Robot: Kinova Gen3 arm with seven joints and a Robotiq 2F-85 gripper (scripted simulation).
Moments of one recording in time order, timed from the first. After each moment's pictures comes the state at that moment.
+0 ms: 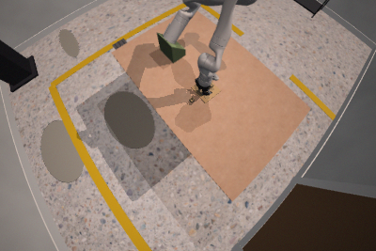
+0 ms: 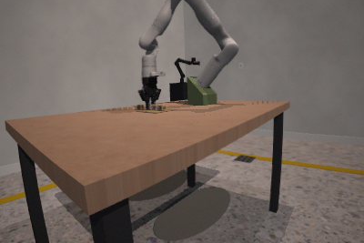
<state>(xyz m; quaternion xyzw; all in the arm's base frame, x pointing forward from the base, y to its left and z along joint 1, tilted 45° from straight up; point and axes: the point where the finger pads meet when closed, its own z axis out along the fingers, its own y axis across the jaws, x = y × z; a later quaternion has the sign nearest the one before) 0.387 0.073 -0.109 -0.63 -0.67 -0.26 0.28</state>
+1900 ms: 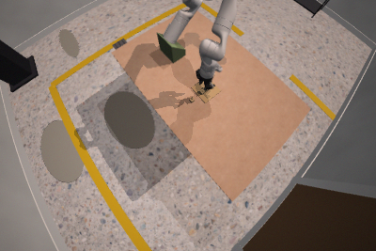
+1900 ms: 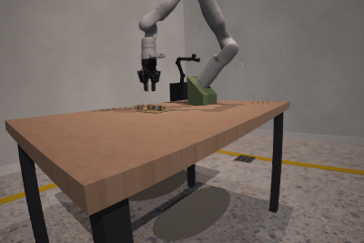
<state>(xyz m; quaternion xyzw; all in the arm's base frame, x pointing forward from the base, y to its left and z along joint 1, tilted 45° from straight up) 0.392 0.010 -0.046 -0.63 -0.67 -0.26 0.28</state>
